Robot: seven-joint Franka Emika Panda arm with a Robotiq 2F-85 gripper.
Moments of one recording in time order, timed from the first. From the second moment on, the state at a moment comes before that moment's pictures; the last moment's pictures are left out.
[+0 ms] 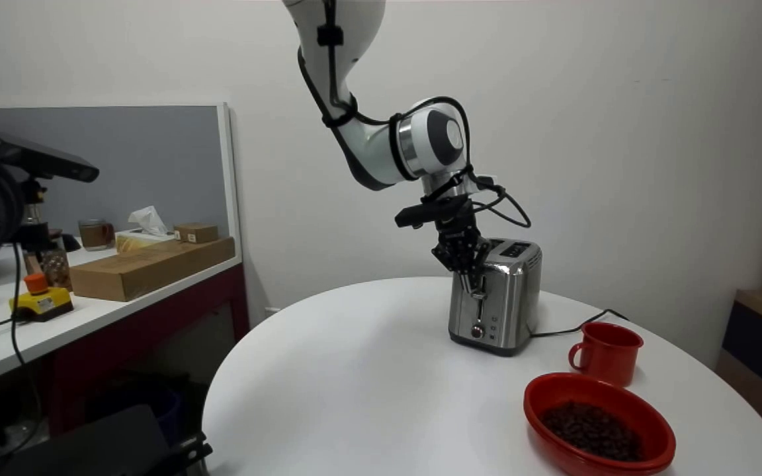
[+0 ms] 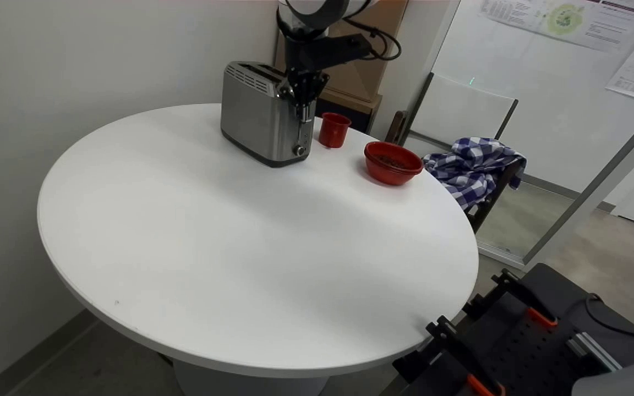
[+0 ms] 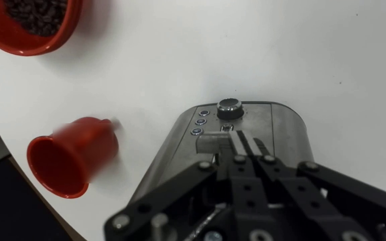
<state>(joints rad) 0.17 0.58 -0.08 -1.73 -0.37 2.35 0.28</state>
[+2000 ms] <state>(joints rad) 0.06 0.27 0.00 -1.94 -0.11 2.11 0.07</state>
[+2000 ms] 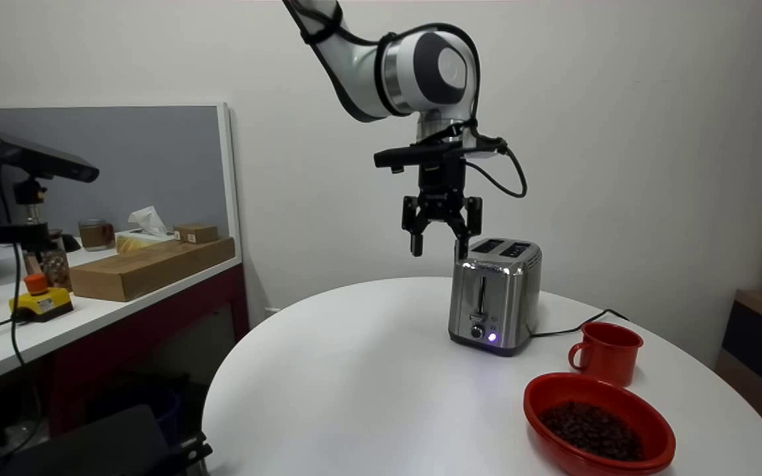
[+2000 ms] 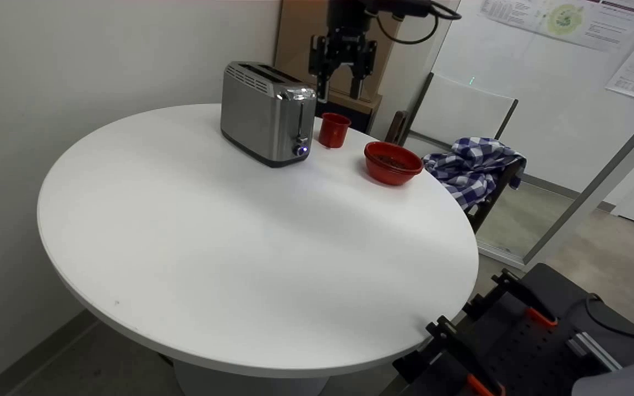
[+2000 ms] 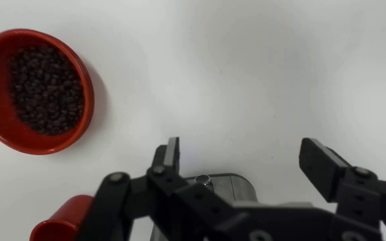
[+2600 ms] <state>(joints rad) 0.06 -0.17 0.01 -2.36 -0.08 2.15 -0.06</state>
